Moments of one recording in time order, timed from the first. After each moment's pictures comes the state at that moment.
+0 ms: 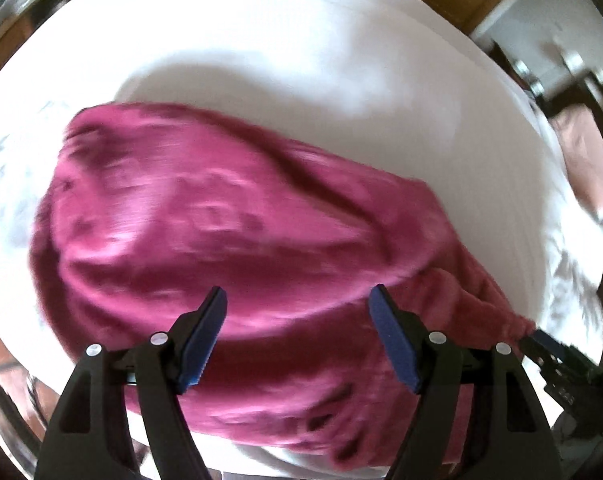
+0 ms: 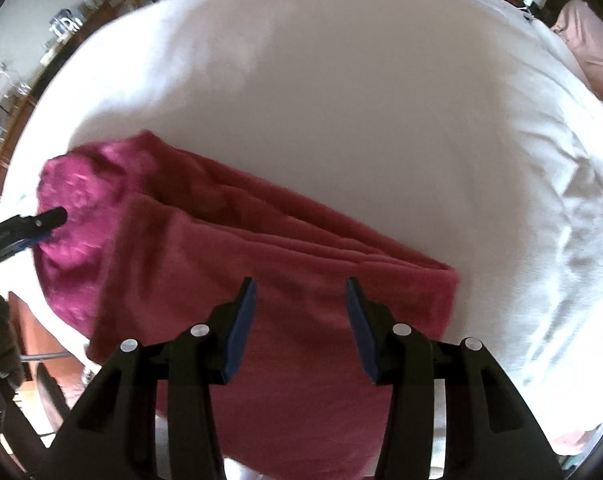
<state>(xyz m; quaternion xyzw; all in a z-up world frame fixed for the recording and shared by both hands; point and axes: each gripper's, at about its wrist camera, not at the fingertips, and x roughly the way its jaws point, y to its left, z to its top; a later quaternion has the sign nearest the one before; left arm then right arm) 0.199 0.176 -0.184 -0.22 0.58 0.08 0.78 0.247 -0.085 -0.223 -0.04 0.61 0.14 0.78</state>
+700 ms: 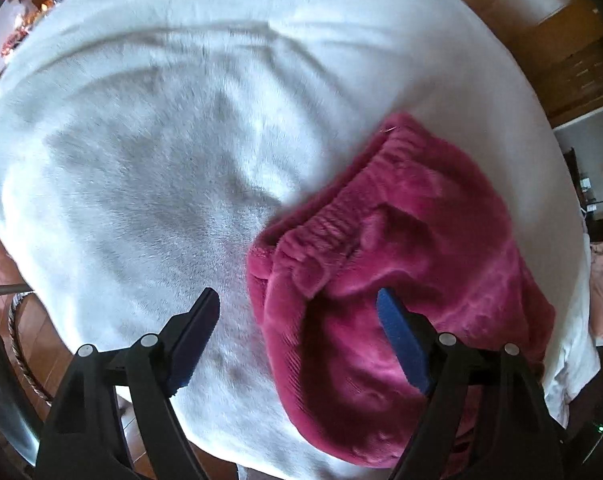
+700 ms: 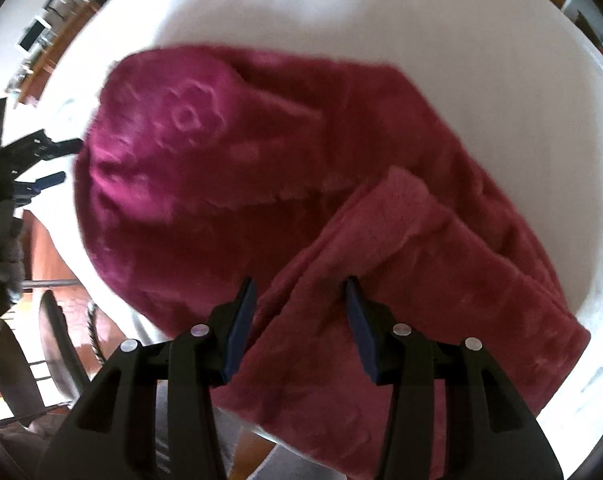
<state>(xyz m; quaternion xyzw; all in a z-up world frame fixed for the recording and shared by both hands) 0.124 0.383 -0.236 -0.34 0.56 0.20 0.72 0.216 0.088 -0.268 -0.13 0.66 0.25 0.69</state>
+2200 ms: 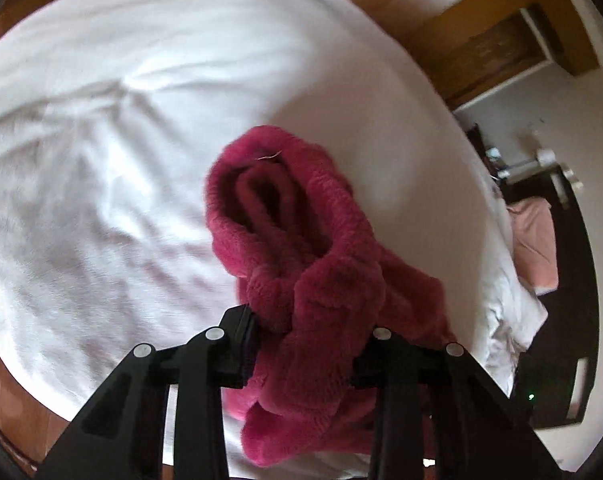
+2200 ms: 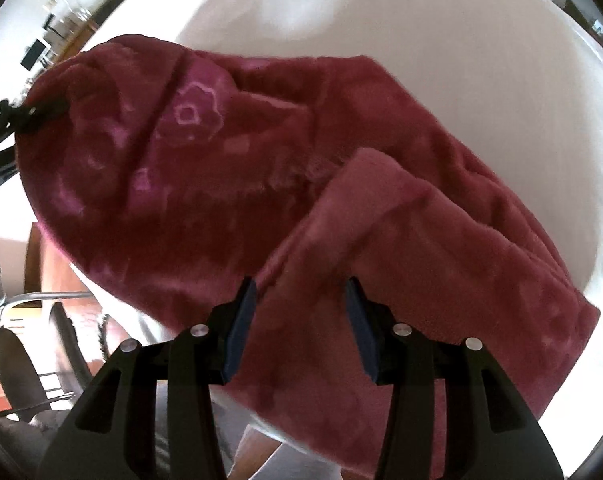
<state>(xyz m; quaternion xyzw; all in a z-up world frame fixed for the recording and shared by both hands) 0.153 0.327 -0.174 -0.35 0.49 0.03 0.80 0.195 0.051 -0.264 -0.09 0.64 0.26 0.71</state>
